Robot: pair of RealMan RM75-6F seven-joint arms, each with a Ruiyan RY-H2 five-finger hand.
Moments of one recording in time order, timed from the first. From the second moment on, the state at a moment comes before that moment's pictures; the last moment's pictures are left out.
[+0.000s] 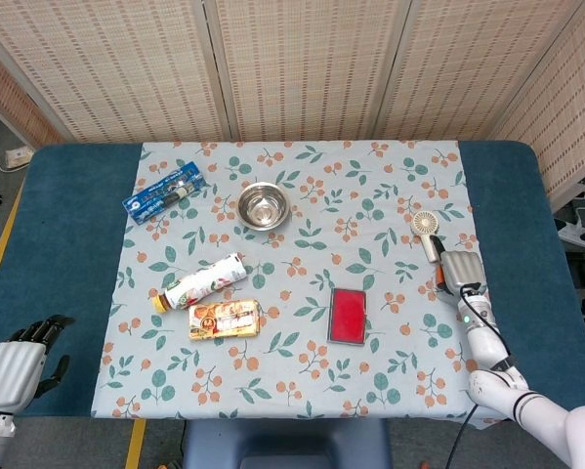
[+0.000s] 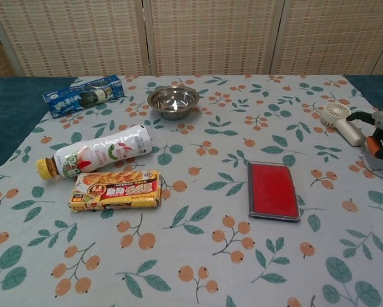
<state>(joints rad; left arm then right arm) -0.09 -1.11 0.01 -1.68 1.55 1.46 0.19 0.57 -1.66 0.21 -0.86 -1.09 0.79 -0.16</state>
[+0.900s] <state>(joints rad) -0.09 -1.10 0.01 -1.68 1.55 1.46 0.18 0.58 -1.67 0.21 -0.83 -1.08 0.78 -0.16</state>
